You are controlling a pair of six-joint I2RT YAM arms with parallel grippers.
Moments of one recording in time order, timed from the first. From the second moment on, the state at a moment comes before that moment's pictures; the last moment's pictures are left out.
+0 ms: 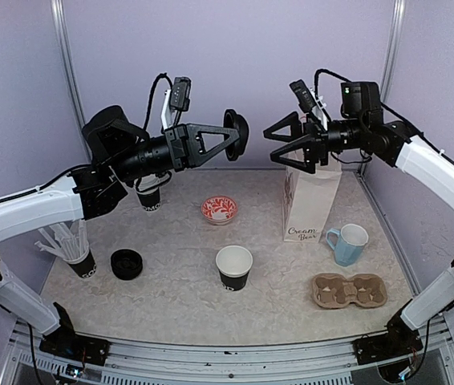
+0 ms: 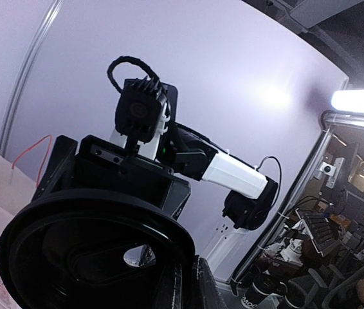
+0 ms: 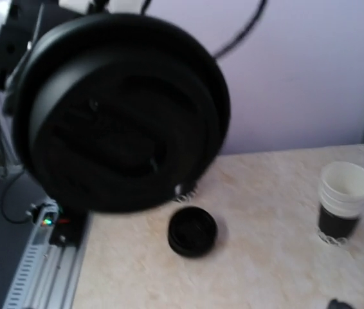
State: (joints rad) left arm -0.87 1.43 1.25 0.47 0.58 -0.64; right arm 0.53 1.48 1.57 -0.39 -1.04 -0.22
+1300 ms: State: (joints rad) left arm -0.89 1.50 1.20 0.69 0.64 -0.75; right arm 0.66 1.58 1.67 -0.33 -1.10 -0.12
